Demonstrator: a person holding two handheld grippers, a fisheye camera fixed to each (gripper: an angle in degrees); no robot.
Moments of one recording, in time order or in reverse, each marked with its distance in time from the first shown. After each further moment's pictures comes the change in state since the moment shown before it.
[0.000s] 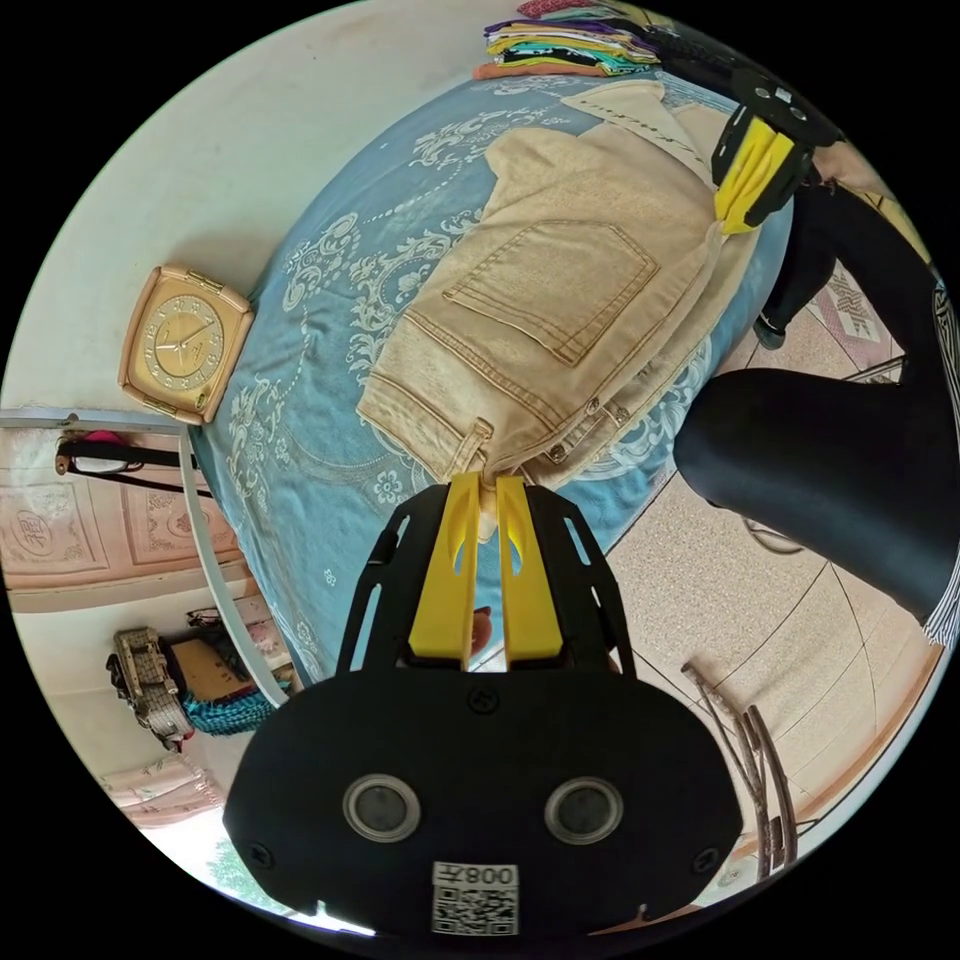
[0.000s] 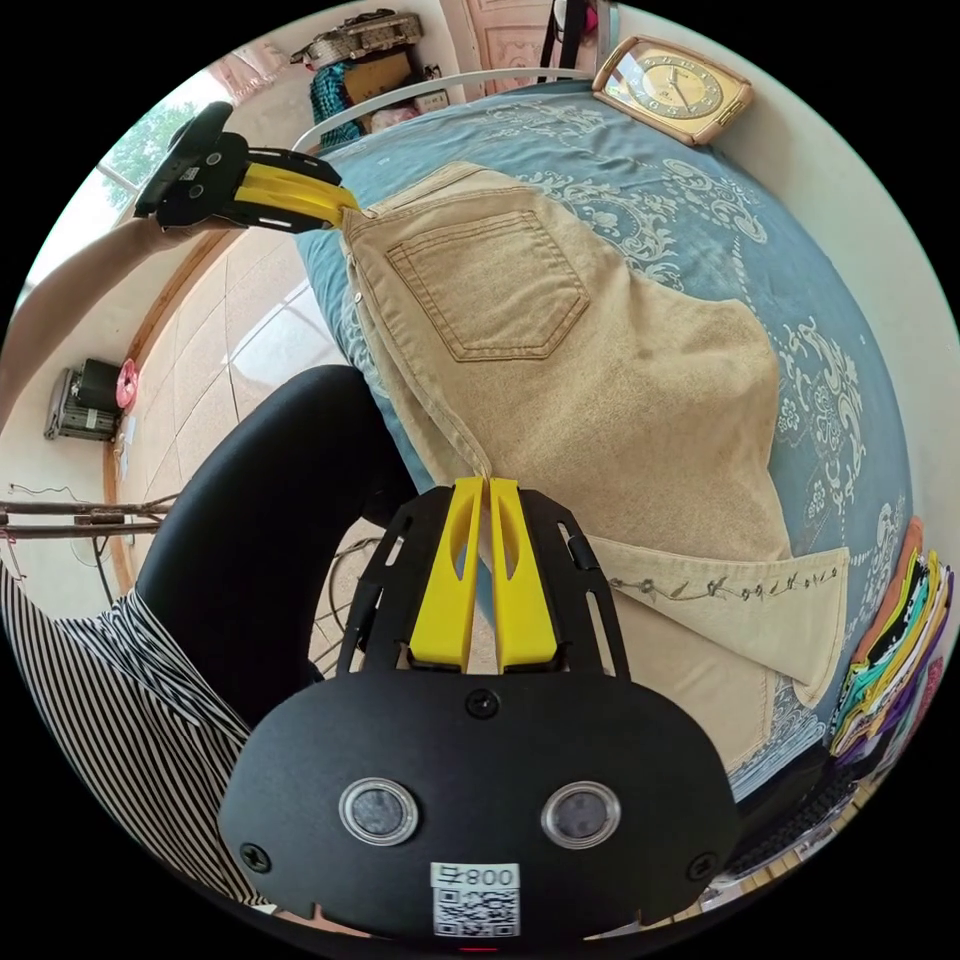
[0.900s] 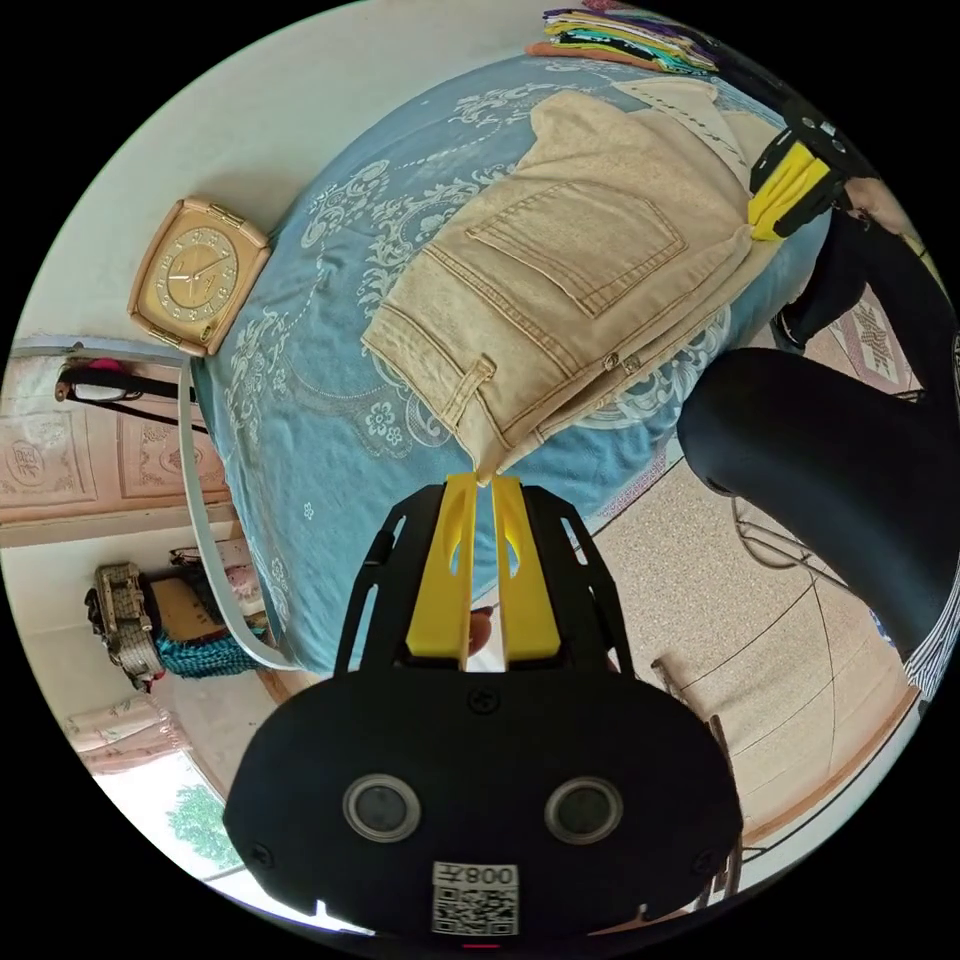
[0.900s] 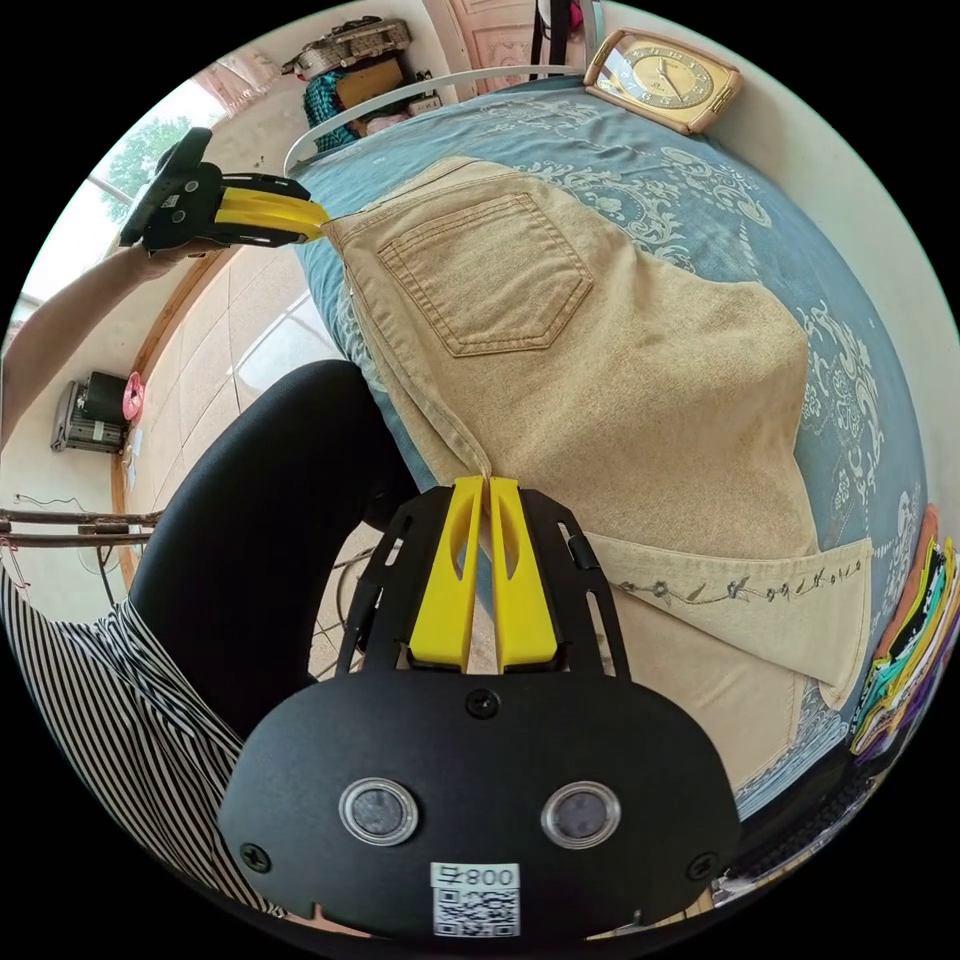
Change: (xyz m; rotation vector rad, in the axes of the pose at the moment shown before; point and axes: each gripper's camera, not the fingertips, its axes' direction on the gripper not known) left arm -0.001 0.096 0.036 -0.076 0.040 -0.194; right arm 0.009 0.043 0.055 0.025 -0.031 0.018
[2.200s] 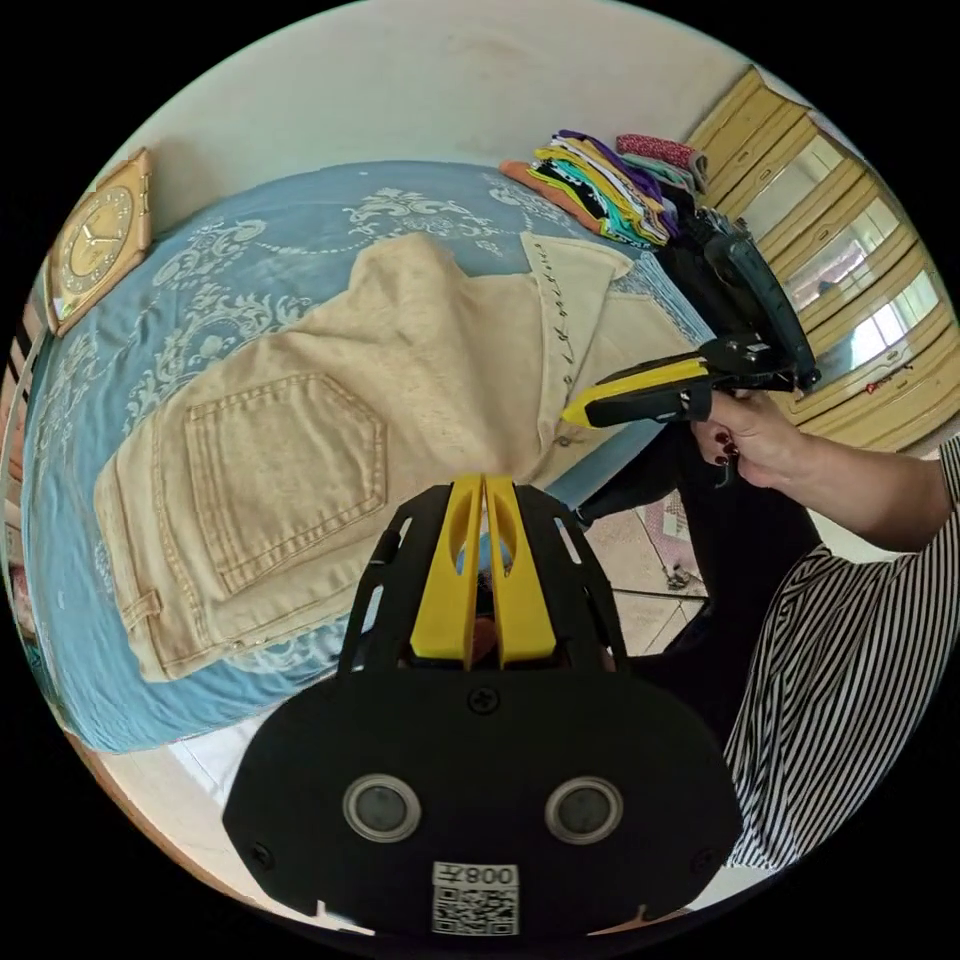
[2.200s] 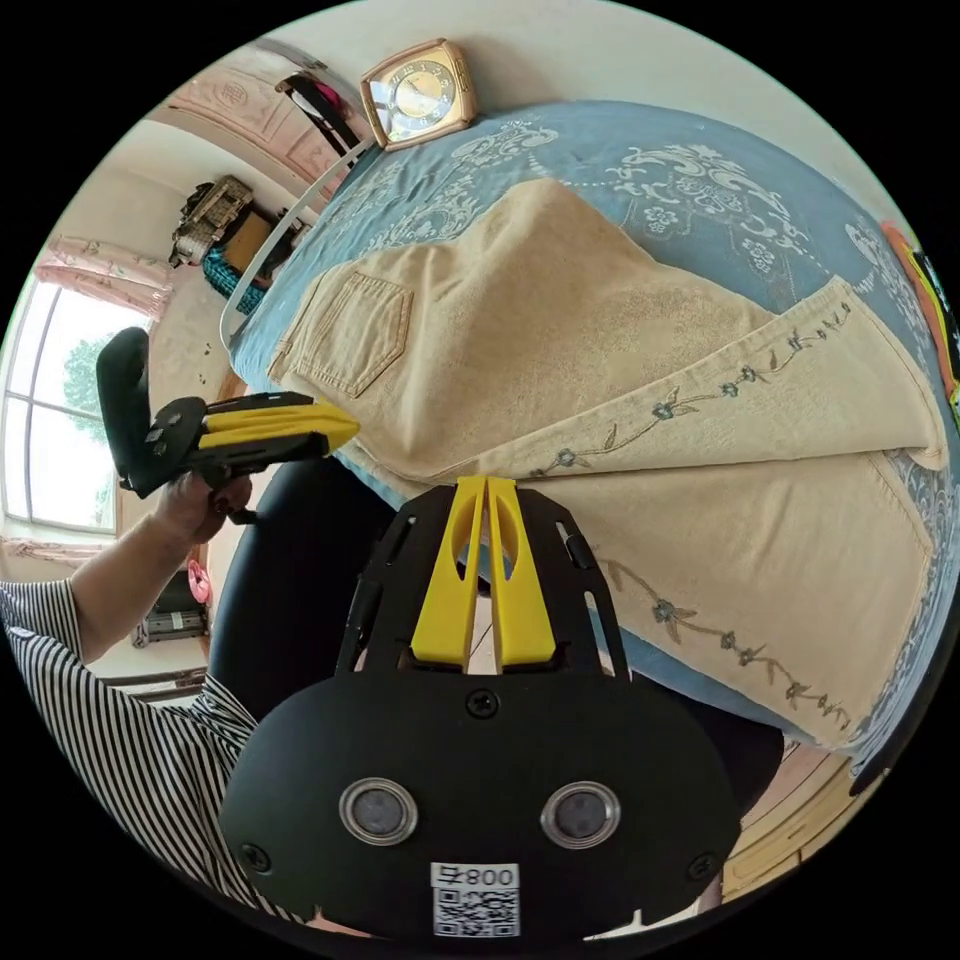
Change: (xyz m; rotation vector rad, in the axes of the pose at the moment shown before) left arm 0.068 -0.138 0.070 0.321 0.640 -0.104; right arm 0.147 0.162 0.001 0.220 -0.186 0.498
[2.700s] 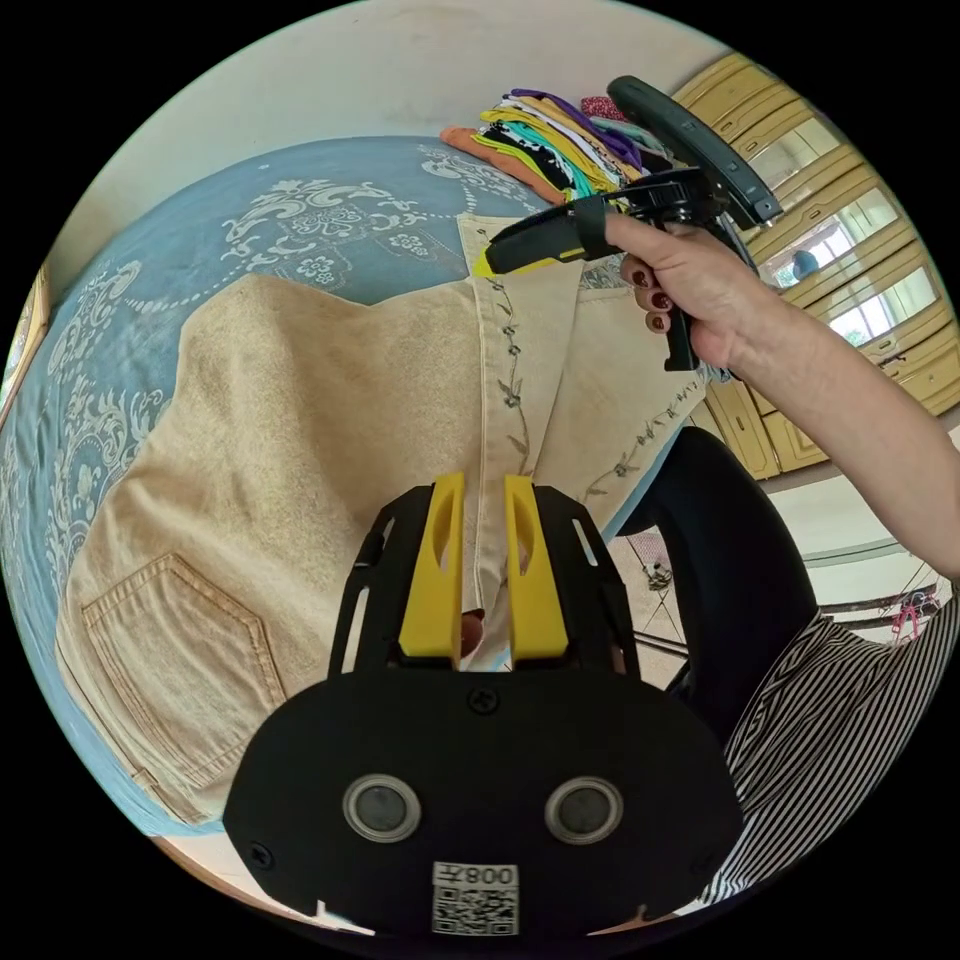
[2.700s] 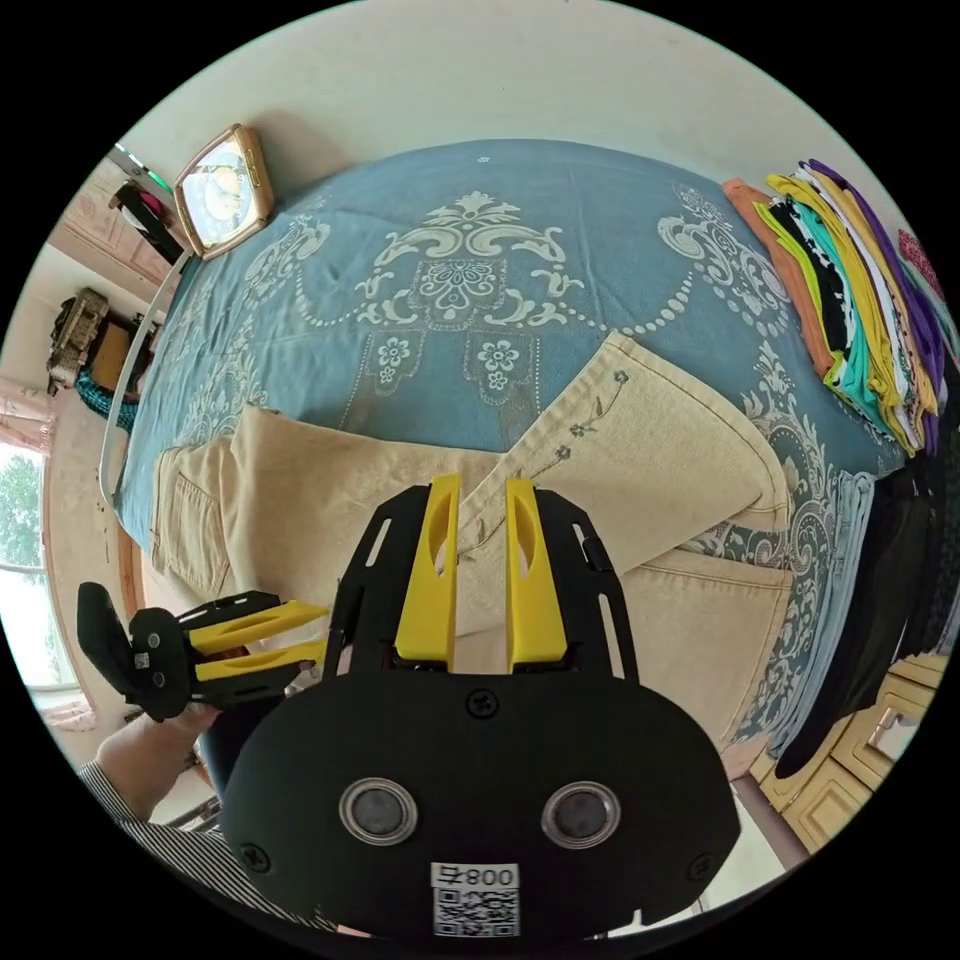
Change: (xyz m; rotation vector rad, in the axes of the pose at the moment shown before) left arm 0.015 -0.110 0.123 -0.120 0.044 0.017; right arm 0.136 -0.070 -0.047 0.031 0.279 0.288
